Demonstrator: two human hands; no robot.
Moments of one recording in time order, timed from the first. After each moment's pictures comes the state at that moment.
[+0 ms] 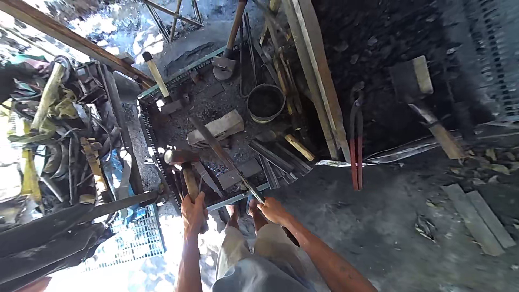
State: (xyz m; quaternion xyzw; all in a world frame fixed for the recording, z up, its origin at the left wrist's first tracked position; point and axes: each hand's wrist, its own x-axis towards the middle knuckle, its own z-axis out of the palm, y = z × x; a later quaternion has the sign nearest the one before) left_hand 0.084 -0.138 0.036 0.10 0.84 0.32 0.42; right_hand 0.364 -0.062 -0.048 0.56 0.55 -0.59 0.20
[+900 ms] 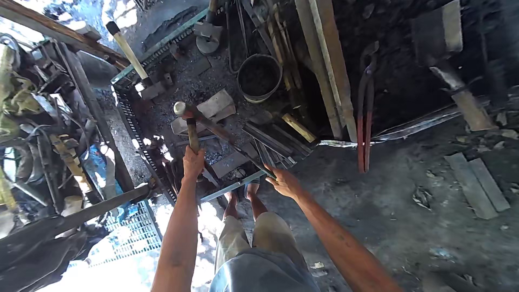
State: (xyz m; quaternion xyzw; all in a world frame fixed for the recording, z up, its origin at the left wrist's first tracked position) left_hand 0.051 -0.003 -0.092 0.26 0.86 0.14 0.42; right_hand 0.432 -0.022 -0.154 0.53 0.69 -0.48 0.13
